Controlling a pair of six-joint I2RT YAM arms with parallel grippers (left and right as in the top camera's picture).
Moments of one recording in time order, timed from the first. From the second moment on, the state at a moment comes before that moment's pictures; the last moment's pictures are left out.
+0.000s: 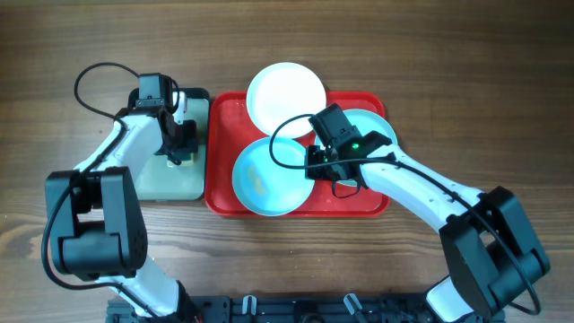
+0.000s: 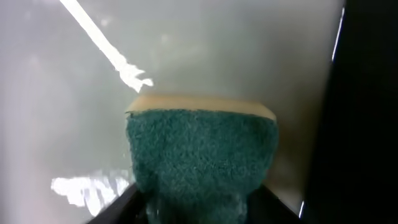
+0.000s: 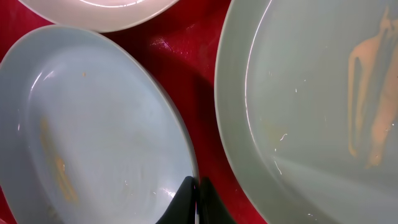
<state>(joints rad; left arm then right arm) 0.04 1.84 1.09 -0.55 -0.02 -0.01 0.59 1.73 1.02 -0.50 -0.13 0.62</state>
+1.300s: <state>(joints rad) 0.04 1.63 1.09 -0.62 0.01 -0.02 0.59 1.78 1.02 -0.40 -0.05 0.65</state>
